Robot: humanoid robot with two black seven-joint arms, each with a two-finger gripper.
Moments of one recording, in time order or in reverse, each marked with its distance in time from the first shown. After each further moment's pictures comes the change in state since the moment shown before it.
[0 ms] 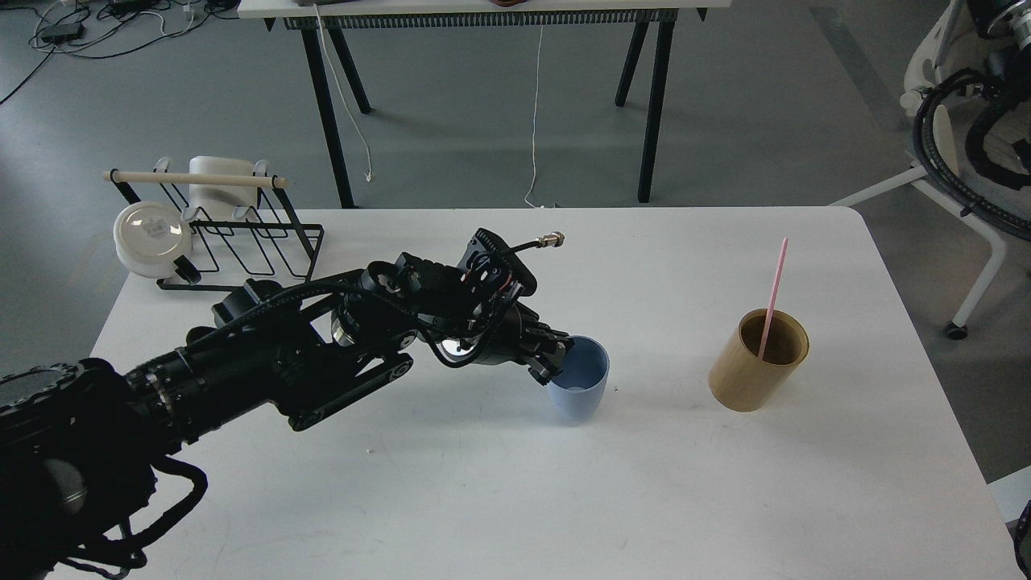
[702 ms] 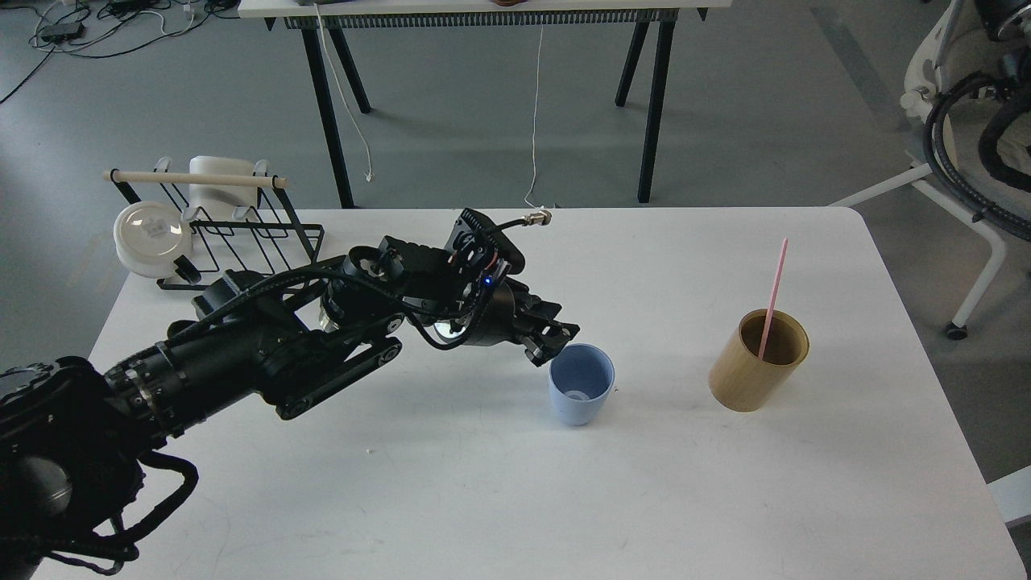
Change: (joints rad) left arm -0.001 0.037 -0.135 -0.035 0.000 0.036 -0.015; right arm -0.003 -0.061 -0.069 0.037 -0.051 0.013 0.001
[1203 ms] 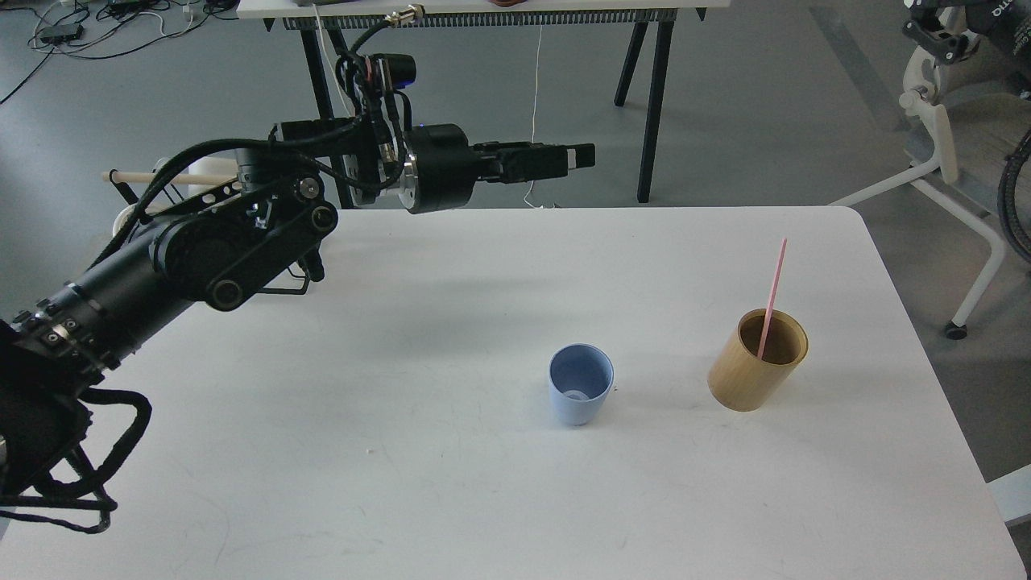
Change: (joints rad) left arm -0.152 0.140 -0.121 0.086 -0.866 0.000 -0.066; right arm -0.016 -0.266 -0.216 0.235 -0.375 -0.014 0.013
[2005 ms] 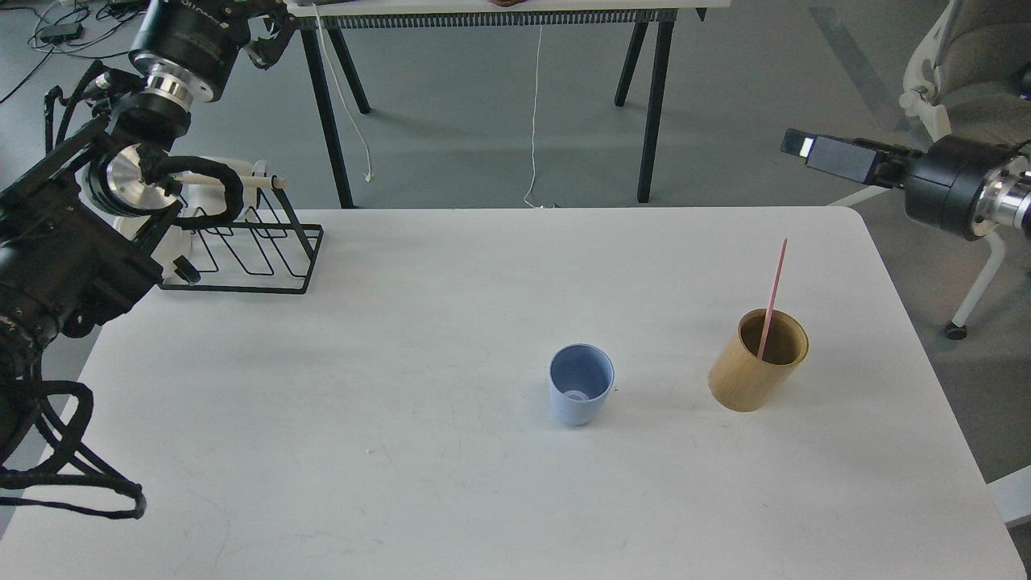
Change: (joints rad) left arm 0.040 0.093 -0.033 0.401 -1.498 -0.036 0.006; right arm -0.001 -0.204 -0.327 0.427 -1.025 -0.285 0.002
